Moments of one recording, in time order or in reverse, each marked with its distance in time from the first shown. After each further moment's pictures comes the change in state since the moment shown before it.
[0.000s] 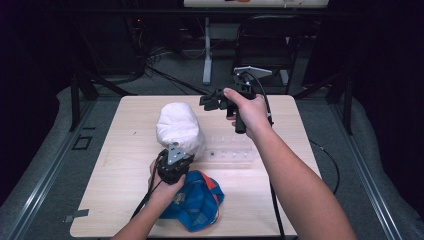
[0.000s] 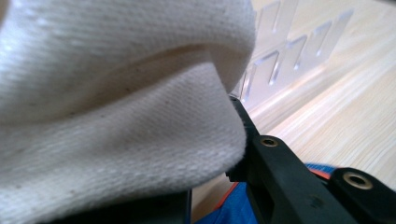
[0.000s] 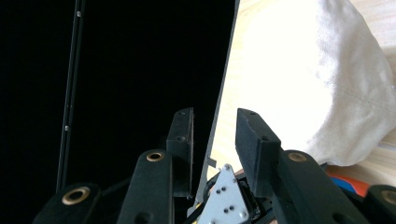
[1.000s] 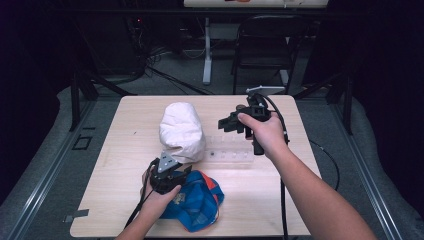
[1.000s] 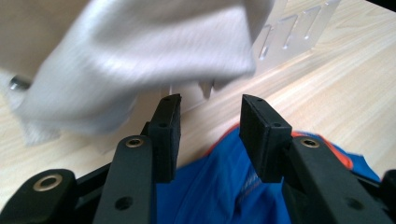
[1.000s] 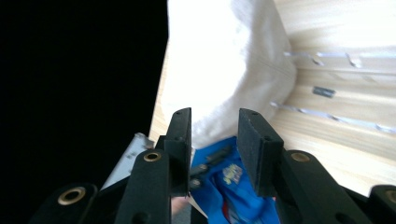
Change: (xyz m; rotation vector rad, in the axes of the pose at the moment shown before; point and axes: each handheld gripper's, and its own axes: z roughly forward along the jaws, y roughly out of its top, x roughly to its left) left arm 0.009 -0.034 -0.023 -0.012 -0.066 -0.162; right arm -0.043 -0.036 -0.022 0.022 -0.210 -0.071
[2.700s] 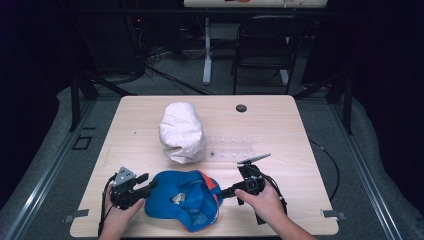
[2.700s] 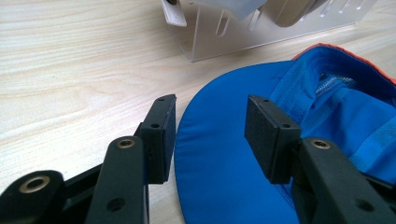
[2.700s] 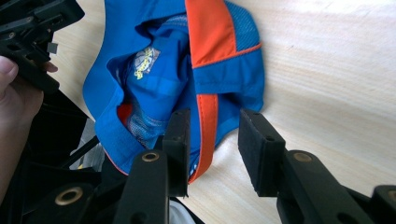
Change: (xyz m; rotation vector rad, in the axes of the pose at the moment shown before) left arm 0.058 -0.059 -0.058 0.017 0.043 -0.142; right arm -0.080 -0.143 0.074 0.169 -0.149 -0.161
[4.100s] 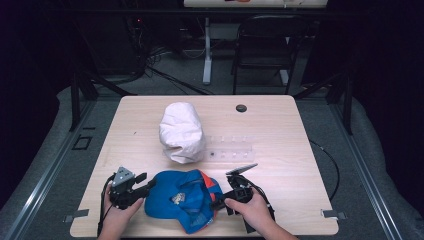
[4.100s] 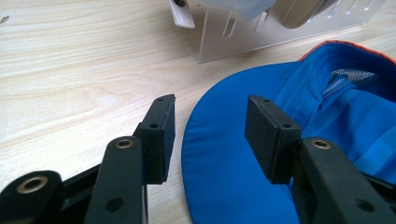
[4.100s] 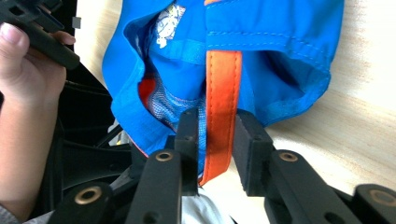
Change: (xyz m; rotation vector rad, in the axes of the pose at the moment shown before) left arm 0.003 0.000 -0.001 -0.006 0.018 0.001; right arm 0.003 -0.011 0.041 0.106 0.144 0.058
